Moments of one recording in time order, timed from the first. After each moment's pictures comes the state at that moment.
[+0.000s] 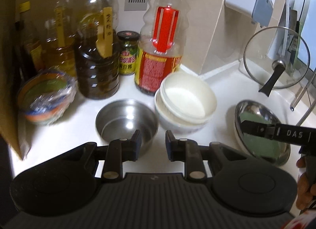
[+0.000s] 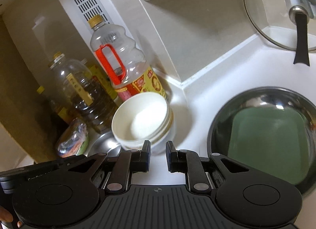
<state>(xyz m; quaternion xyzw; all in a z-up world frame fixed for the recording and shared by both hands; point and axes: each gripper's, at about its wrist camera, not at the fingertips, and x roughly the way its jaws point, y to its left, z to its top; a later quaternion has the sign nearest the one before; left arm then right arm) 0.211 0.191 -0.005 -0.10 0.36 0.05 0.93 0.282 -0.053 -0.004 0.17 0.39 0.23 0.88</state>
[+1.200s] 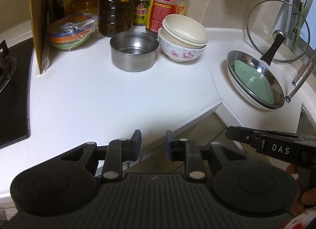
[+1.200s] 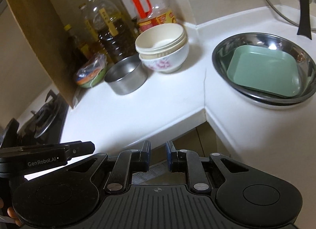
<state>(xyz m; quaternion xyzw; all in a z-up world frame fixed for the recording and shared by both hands) 0.090 0.138 -0.039 -0.13 0.42 0.10 0.89 0.165 -0.069 -0.036 0.09 0.45 0.30 0.84</state>
